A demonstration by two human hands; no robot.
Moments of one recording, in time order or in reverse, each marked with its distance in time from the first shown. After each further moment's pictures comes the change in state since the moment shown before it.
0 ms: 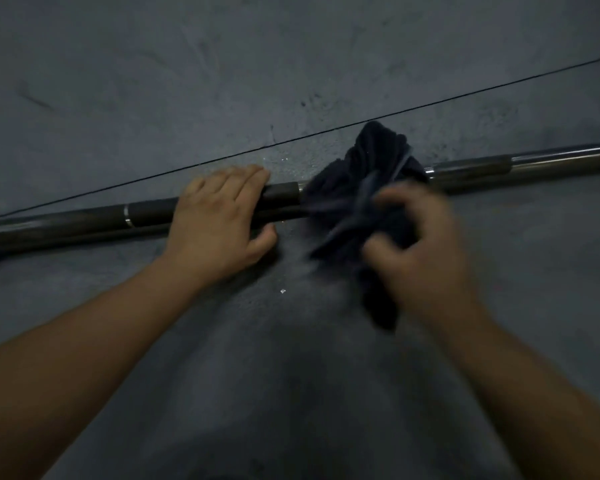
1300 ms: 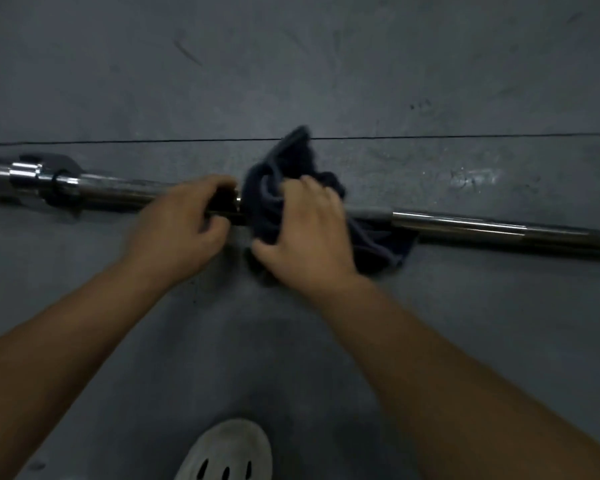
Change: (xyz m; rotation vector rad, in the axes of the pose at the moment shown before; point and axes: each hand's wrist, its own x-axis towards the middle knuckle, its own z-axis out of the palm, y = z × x) left_hand -0.131 -0.076 -0.041 -0.440 0.058 -0.480; right_hand -0.010 -0.099 0.158 -0.279 -0.304 -0.348
